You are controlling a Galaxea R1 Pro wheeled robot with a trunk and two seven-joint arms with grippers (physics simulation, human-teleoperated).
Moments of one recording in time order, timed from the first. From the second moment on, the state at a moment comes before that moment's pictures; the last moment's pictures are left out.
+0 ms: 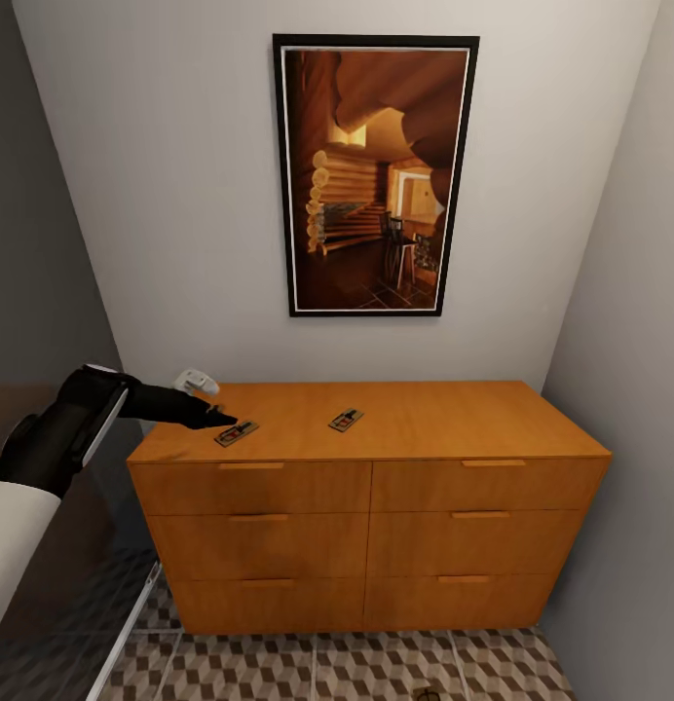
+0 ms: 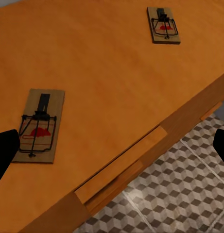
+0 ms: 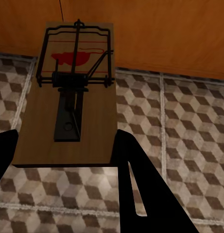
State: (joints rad) left arm -1.00 0.39 -0.23 -1.07 -0.06 0.88 -0.99; right arm -0.26 0.05 0.01 -0.02 0.18 -0.59 -0.14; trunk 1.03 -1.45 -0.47
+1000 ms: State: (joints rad) left arm -1.00 0.39 -0.23 -1.03 -0.06 0.88 -0.98; right arm -0.26 0.05 0.01 -0.02 0.19 -0.59 -0.14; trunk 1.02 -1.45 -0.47
